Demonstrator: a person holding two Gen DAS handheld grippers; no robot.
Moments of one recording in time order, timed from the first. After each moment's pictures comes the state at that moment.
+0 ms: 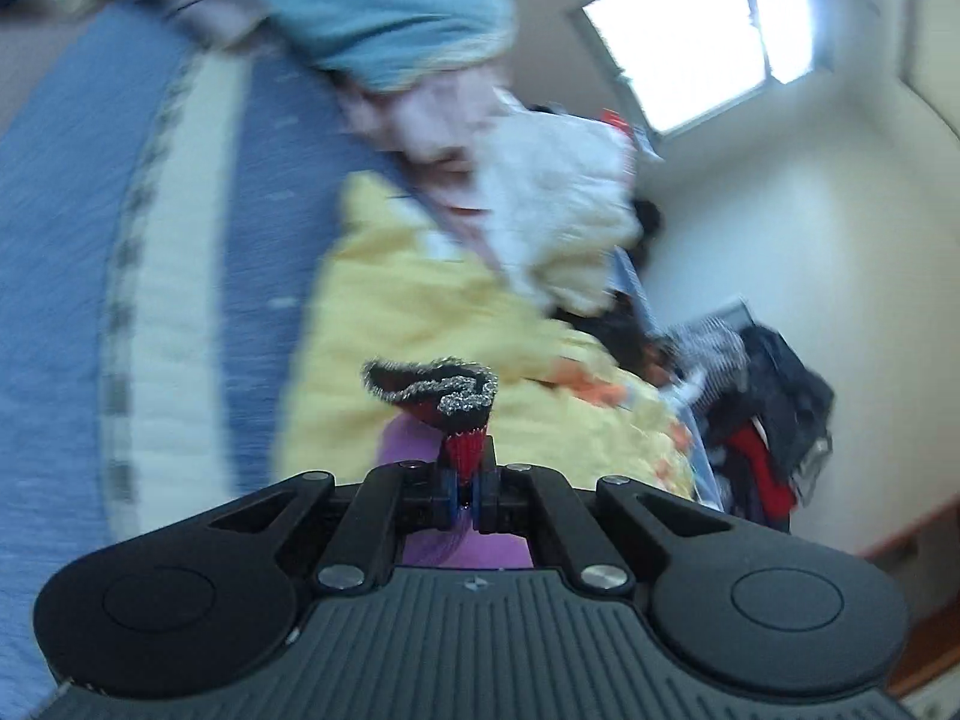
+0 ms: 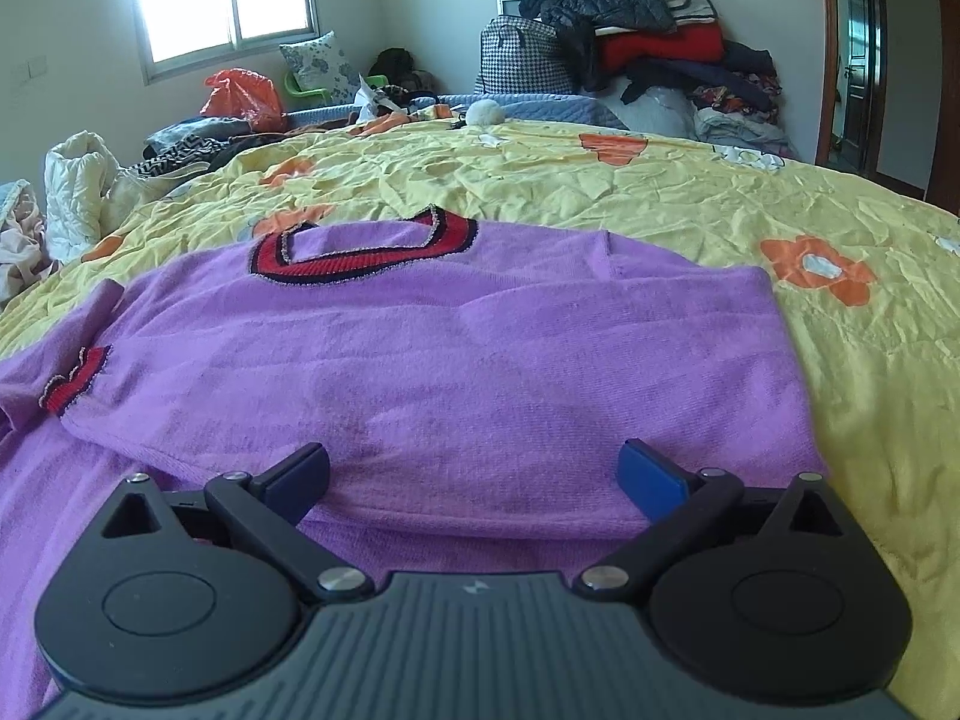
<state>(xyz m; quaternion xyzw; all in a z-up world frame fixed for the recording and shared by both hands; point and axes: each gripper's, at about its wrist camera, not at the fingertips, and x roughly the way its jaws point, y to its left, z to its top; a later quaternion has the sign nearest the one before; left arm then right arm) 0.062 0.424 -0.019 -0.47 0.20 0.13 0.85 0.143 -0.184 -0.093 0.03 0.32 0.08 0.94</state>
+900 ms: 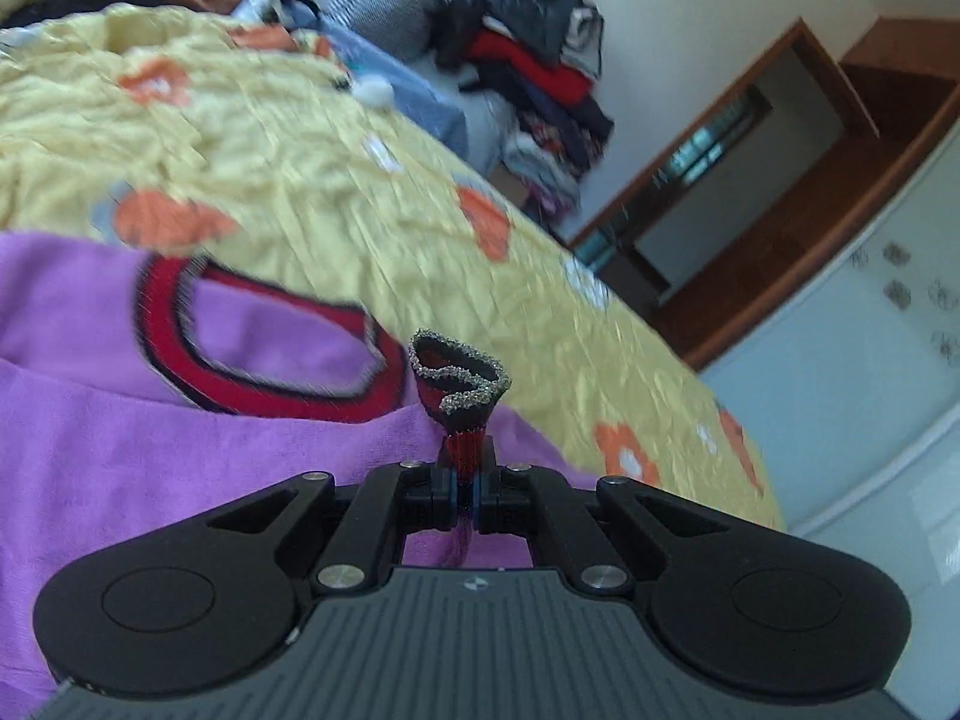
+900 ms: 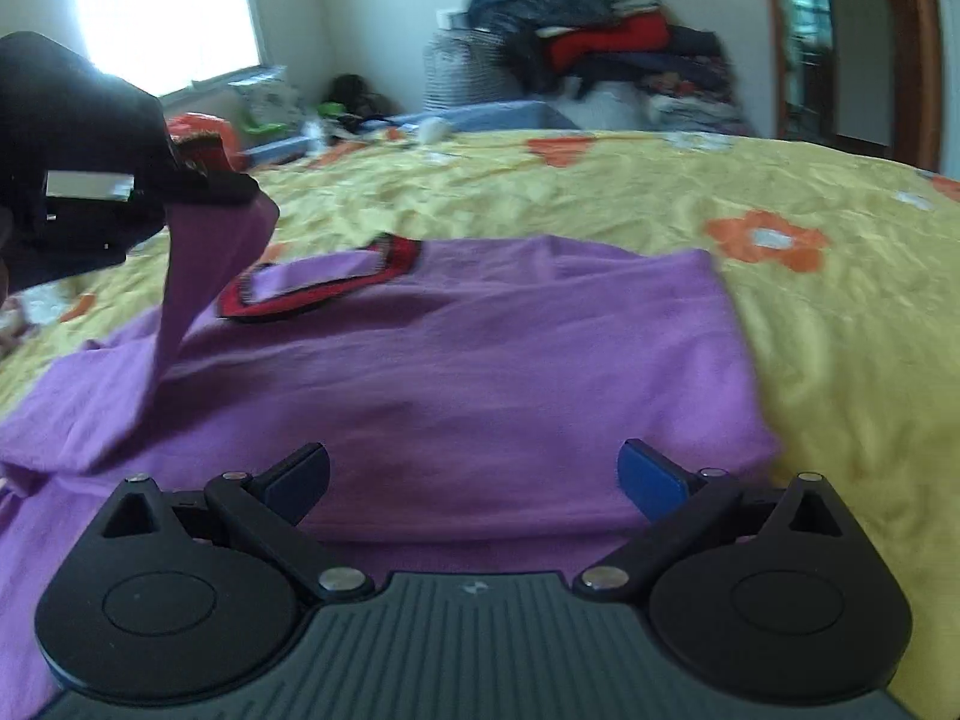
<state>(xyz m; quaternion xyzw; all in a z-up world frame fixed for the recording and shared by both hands) 0.270 0.003 -0.040 -0.24 0.38 -0.21 0.87 0.133 -0.206 -0.083 0.09 0.34 0.00 0.94</state>
